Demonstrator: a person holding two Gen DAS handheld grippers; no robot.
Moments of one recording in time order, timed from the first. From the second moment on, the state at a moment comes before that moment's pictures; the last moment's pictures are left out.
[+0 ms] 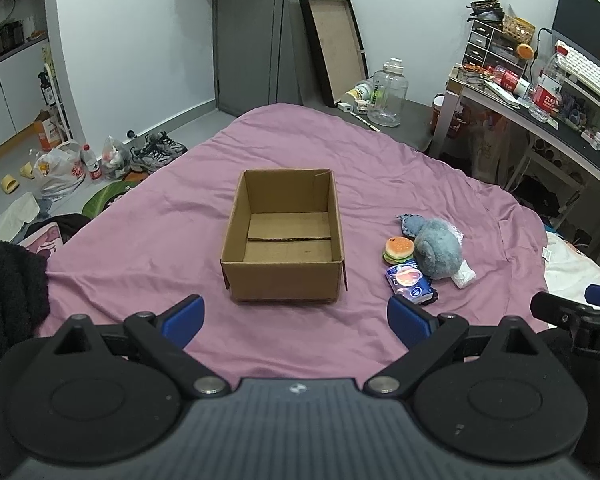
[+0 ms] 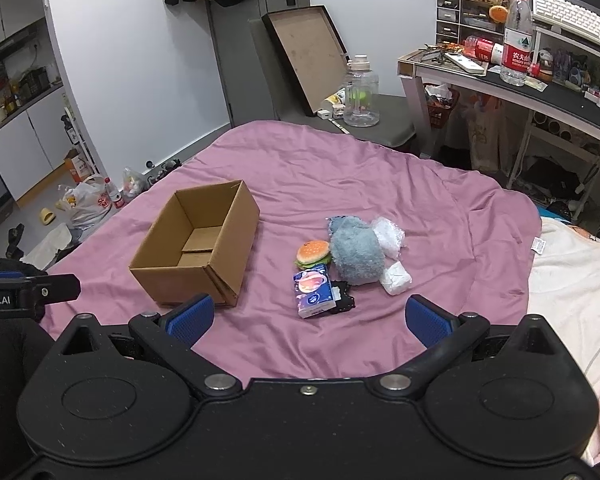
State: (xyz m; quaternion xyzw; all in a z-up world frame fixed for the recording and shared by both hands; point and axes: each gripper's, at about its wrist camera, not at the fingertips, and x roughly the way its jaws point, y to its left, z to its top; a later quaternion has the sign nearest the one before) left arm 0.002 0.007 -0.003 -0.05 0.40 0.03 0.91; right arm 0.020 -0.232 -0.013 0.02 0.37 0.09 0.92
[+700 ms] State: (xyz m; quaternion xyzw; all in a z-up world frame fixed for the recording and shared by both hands) left arm 0.036 -0.004 -0.019 -0.04 0.43 0.01 0.90; right arm 0.047 -0.242 -0.040 0.04 0.40 0.08 0.91
